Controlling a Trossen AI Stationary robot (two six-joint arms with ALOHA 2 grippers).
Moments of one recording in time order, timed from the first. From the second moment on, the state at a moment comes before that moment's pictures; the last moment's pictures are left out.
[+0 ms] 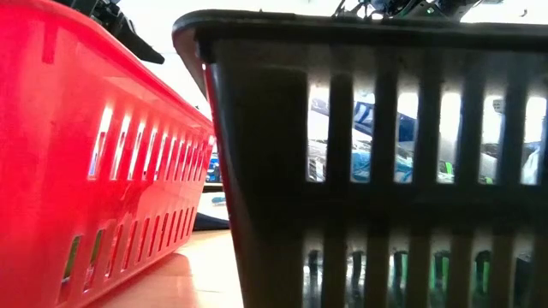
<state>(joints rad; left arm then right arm) -0.11 0.59 0.57 -0.34 -0.48 0.13 -0.11 1.36 0.82 -0.01 0.05 0.07</state>
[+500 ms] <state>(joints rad) -0.11 0.59 0.57 -0.34 -0.48 0.35 -0.11 1.36 0.82 0.03 0.05 0.06</state>
